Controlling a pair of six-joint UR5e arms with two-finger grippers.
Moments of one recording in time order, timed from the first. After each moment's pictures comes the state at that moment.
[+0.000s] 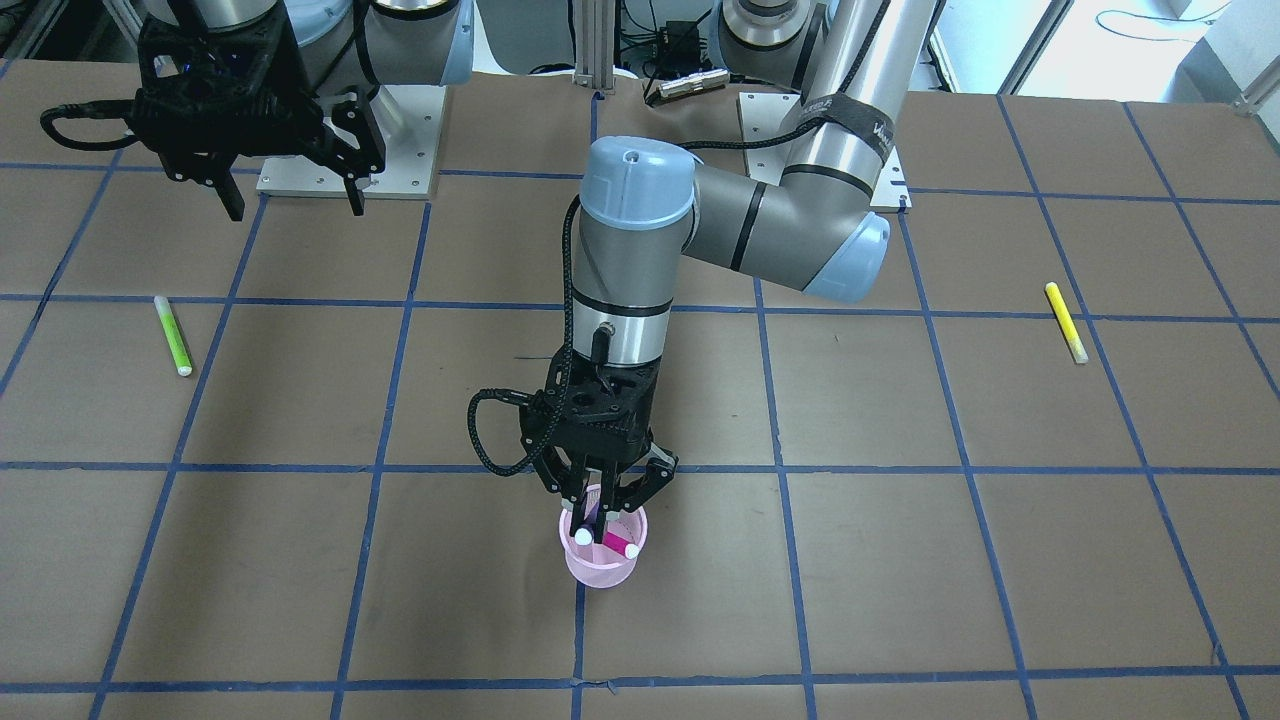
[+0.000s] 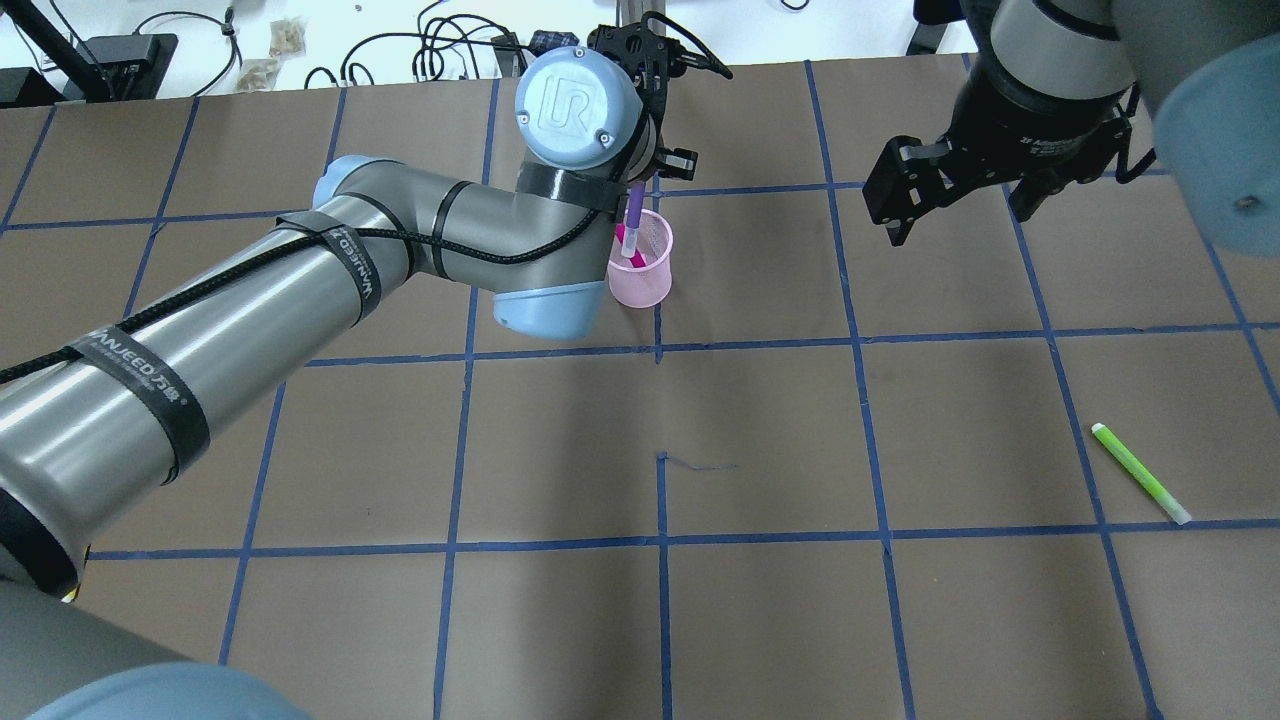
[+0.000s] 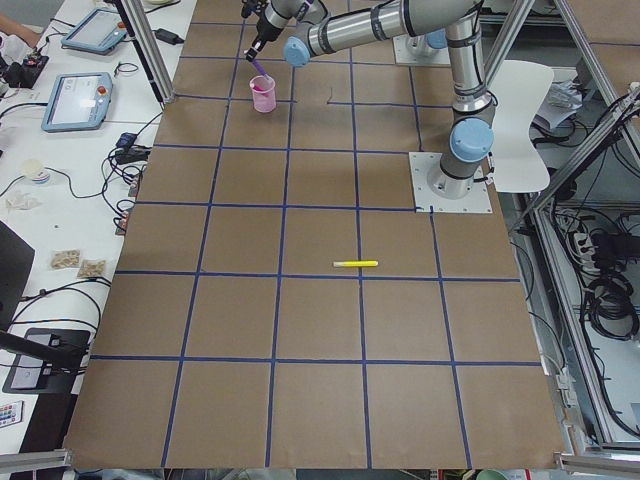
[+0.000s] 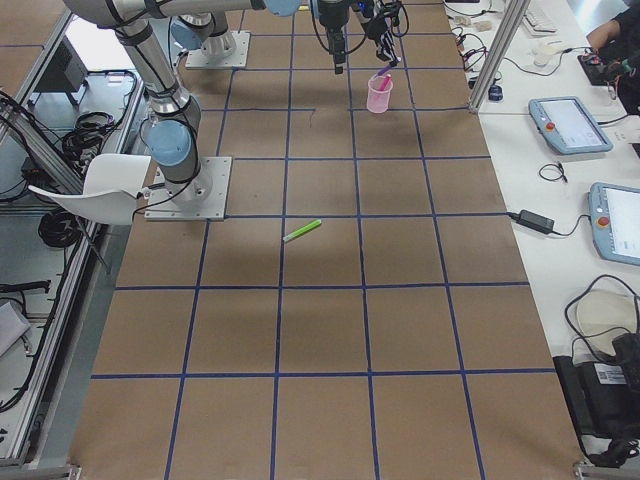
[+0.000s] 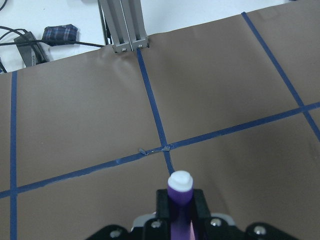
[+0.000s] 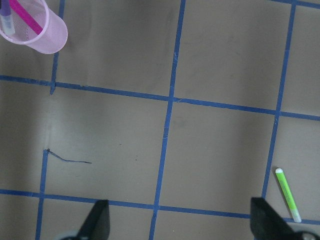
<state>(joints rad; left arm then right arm) -1.93 -2.04 -1.61 -0.46 1.66 -0.02 1.62 -1.66 1.59 -1.60 -1.62 -0.09</state>
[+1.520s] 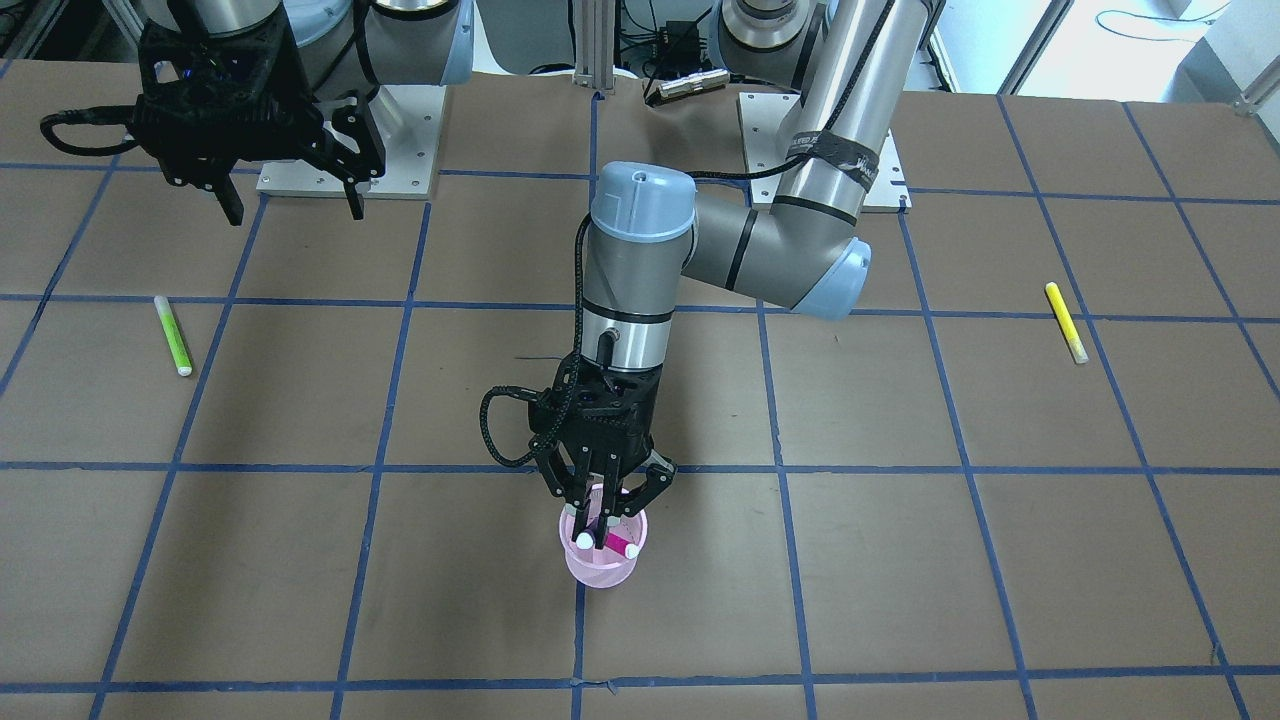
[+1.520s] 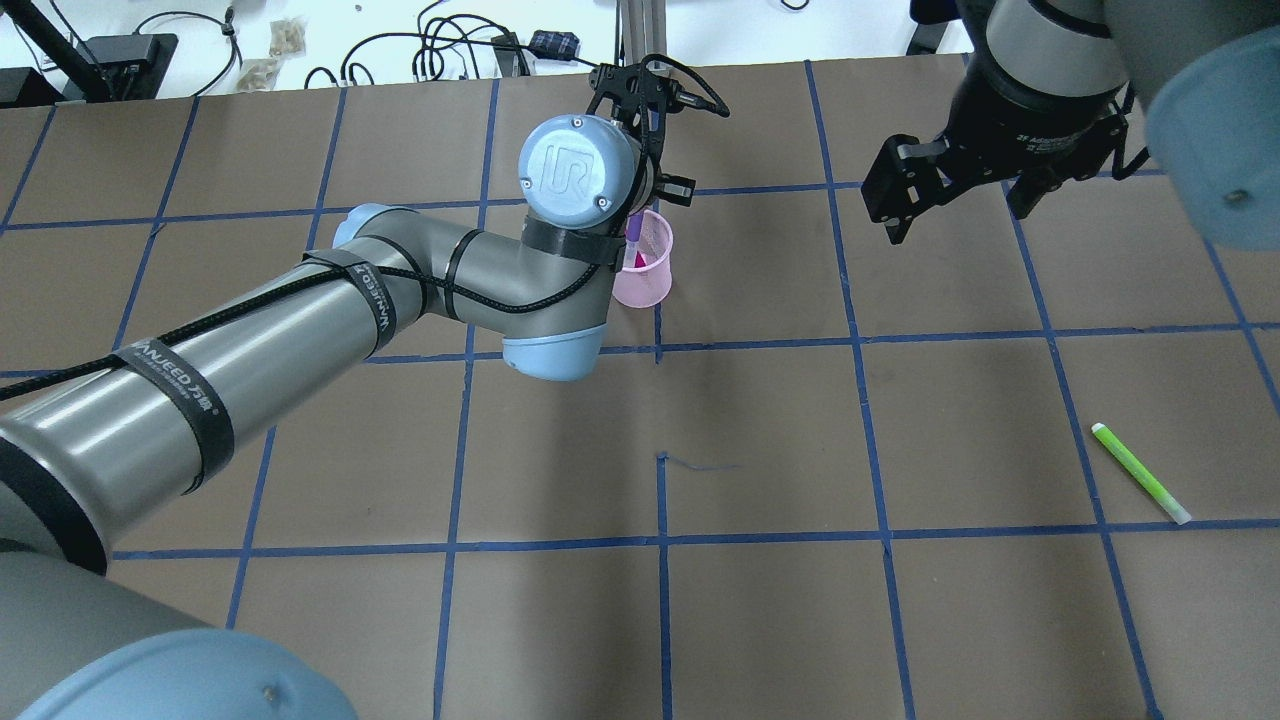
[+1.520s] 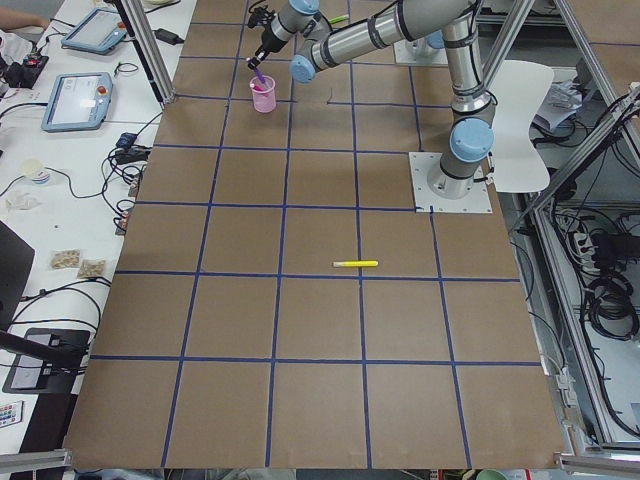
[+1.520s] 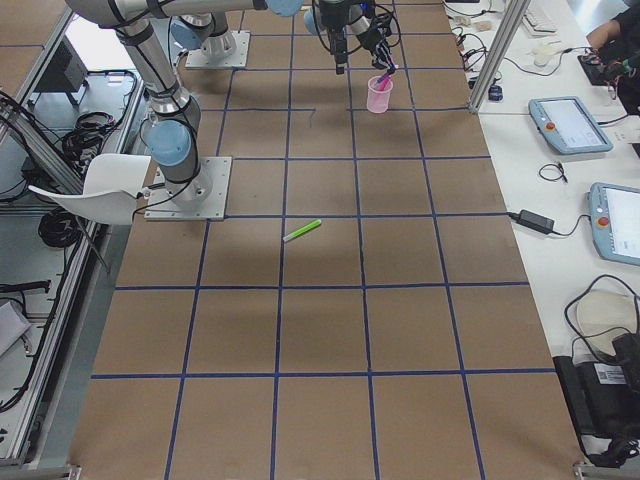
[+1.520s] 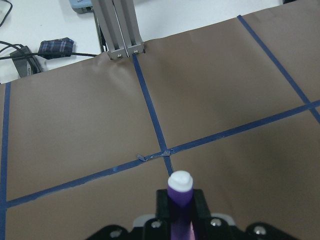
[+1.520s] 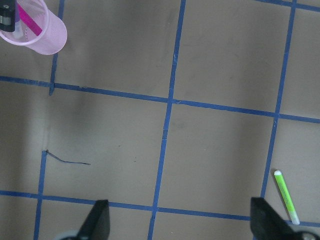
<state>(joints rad) -1.93 -2.07 -1.72 -0.24 1.67 0.03 1.62 -1.65 1.59 -1.60 -1.62 -0.10</state>
